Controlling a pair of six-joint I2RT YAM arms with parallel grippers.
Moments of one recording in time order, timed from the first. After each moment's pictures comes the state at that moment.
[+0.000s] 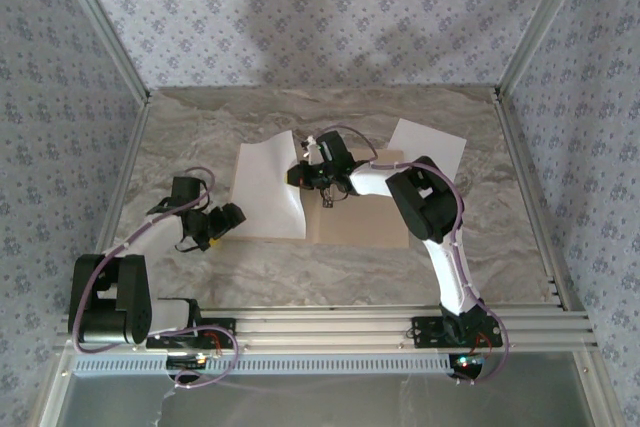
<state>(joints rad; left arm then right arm) -0.06 1.29 0.57 -0.45 0.33 -0.60 0.63 2.21 1.37 0.20 -0.59 0.70</state>
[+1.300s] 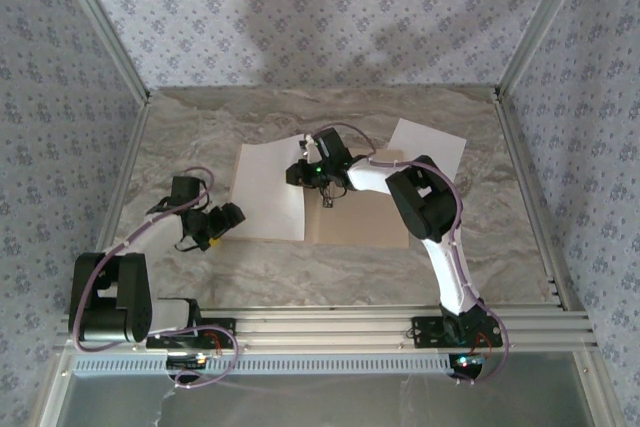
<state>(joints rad) -0.05 1.30 0.57 -0.45 0.34 -0.61 0.63 2.22 1.45 0.06 -0.55 0.66</state>
